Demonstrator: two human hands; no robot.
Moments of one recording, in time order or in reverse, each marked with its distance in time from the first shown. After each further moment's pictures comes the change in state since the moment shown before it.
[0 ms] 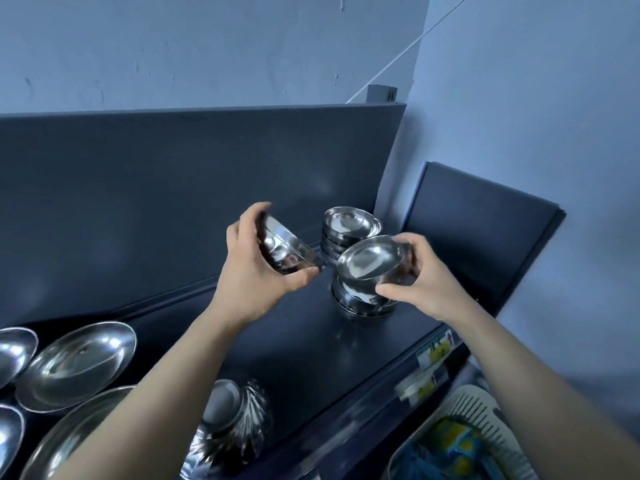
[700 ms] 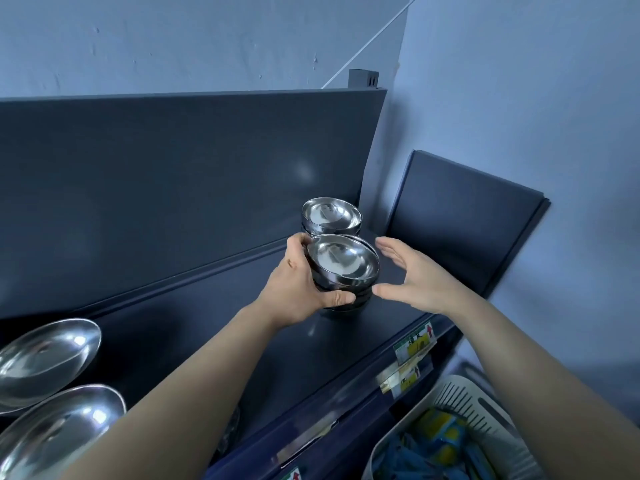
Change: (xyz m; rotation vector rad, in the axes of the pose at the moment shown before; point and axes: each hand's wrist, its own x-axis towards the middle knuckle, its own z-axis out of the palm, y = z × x) left_hand 0.002 -0.003 0.085 0.167 -0.392 -0.178; right_hand 0.002 0.016 -0.028 -0.234 -0.227 0.062
